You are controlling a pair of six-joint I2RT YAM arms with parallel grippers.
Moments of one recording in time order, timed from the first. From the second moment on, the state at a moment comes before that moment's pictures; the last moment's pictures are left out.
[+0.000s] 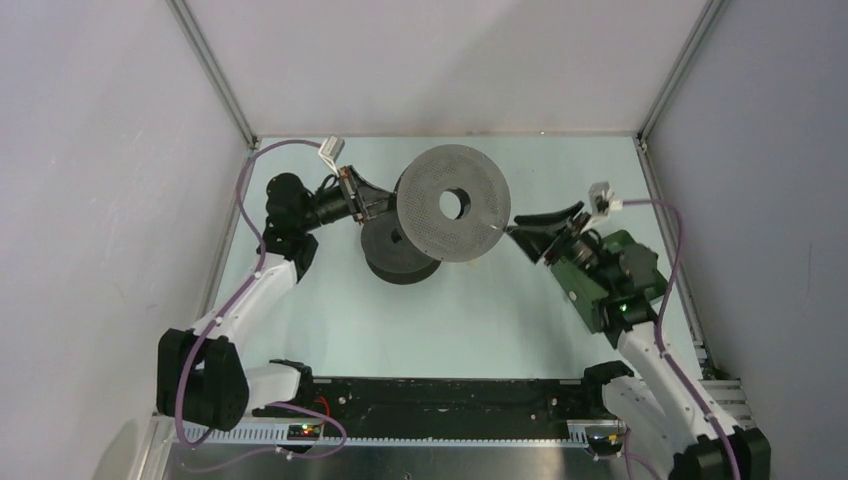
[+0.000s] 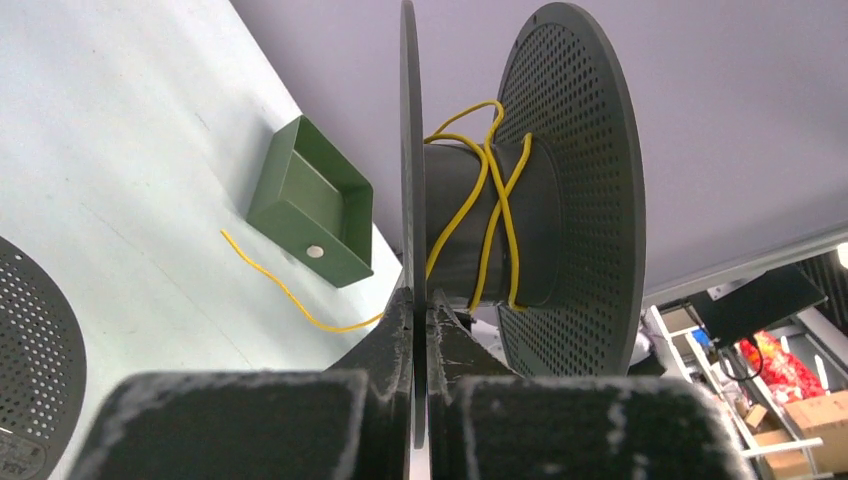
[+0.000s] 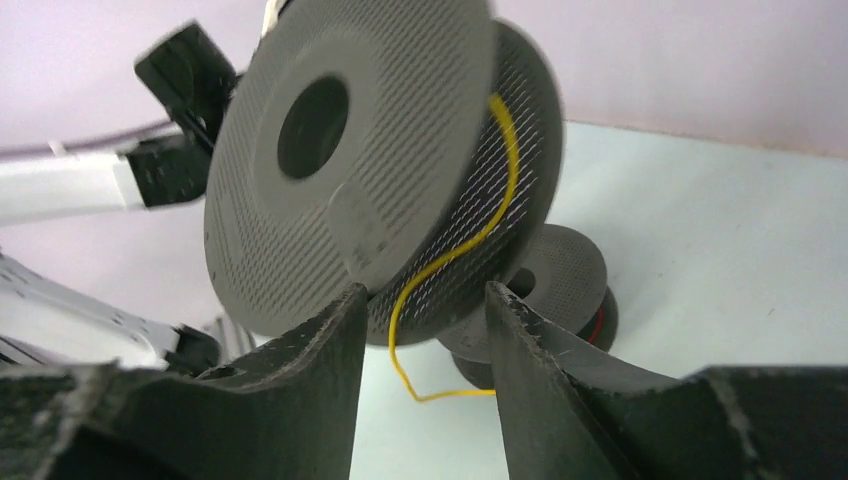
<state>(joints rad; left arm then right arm) -0.22 1.23 0.84 0.49 0.95 -1.09 0.18 0.82 0.51 0.62 -0.69 0.70</state>
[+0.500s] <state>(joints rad) -0.22 1.14 0.80 0.60 0.84 -1.28 0.70 0.92 0.16 0.93 -0.35 -0.27</state>
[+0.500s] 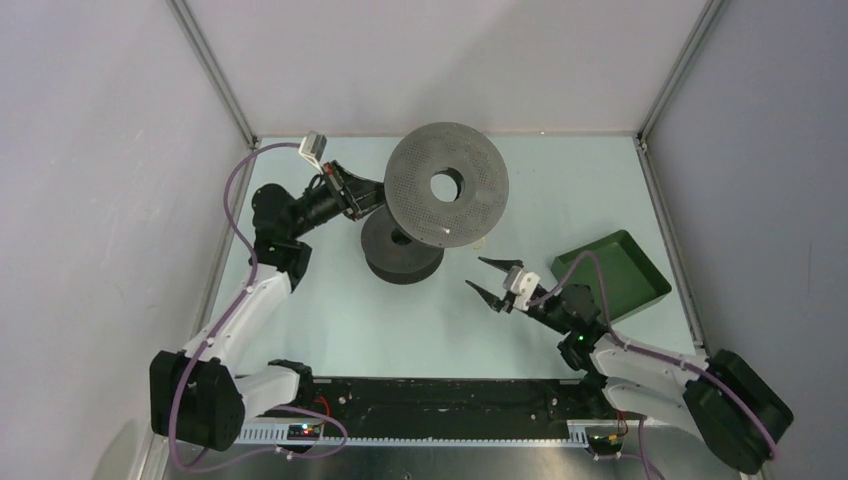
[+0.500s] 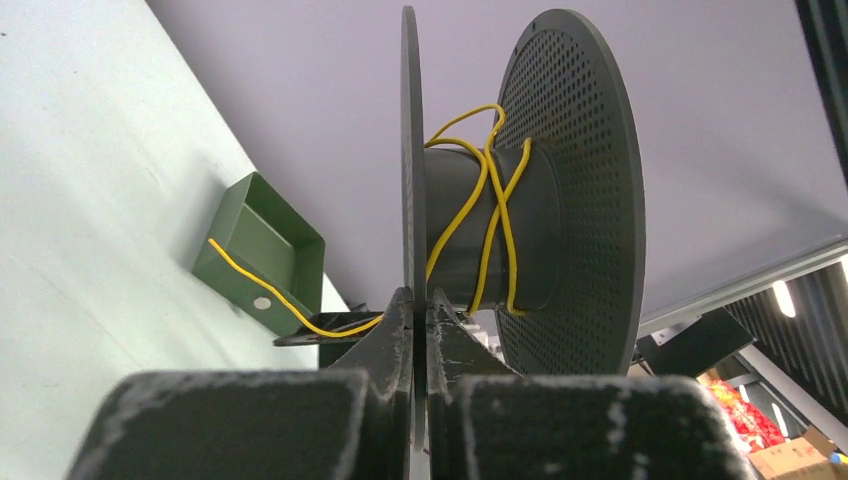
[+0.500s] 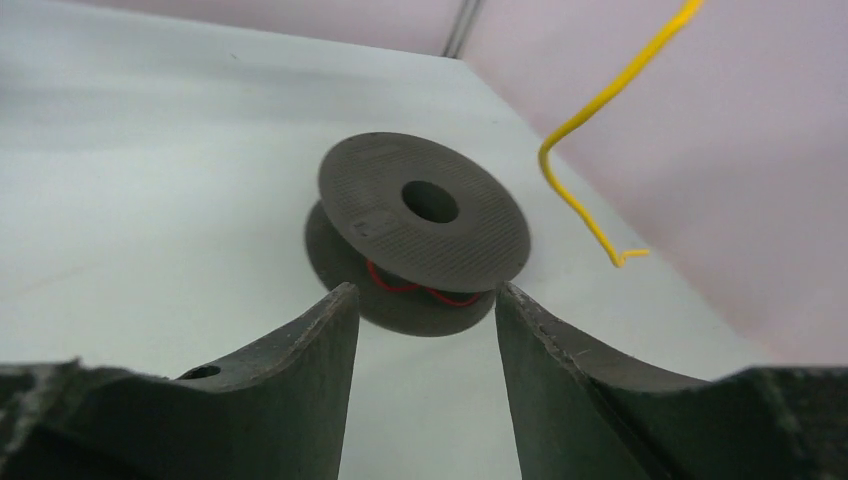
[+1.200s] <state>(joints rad) -0.22 1.09 0.76 0.63 0.80 -1.35 0.84 1.14 0.16 1.33 -0.03 -0.72</state>
